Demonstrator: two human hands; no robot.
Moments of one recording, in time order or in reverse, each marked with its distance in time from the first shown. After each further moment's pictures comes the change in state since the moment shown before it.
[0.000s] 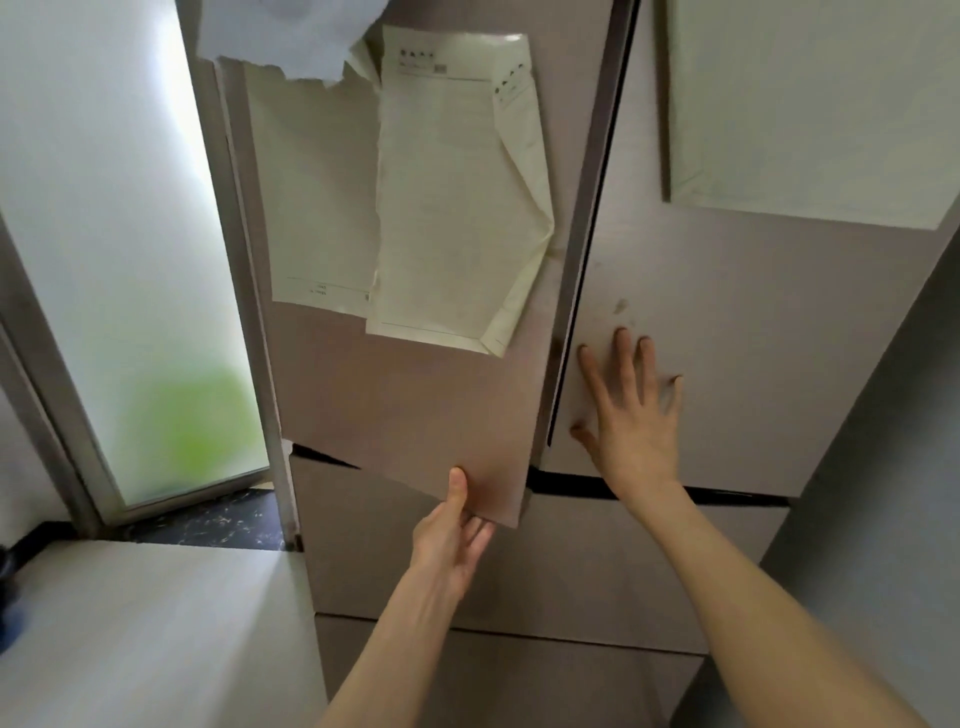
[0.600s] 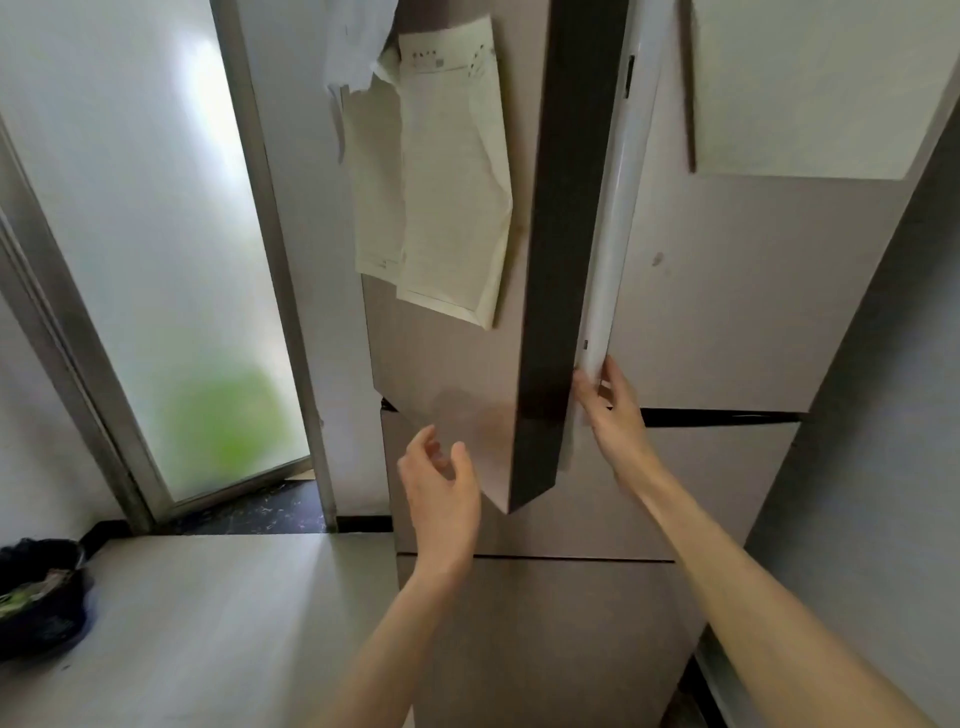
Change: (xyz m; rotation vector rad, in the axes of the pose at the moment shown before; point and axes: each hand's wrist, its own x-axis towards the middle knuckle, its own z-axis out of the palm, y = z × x) left_hand -0.122 0.058 -0.077 0.860 0.185 0.739; right_hand -0.069 -0.130 -0.090 1.254 -0.247 0.639
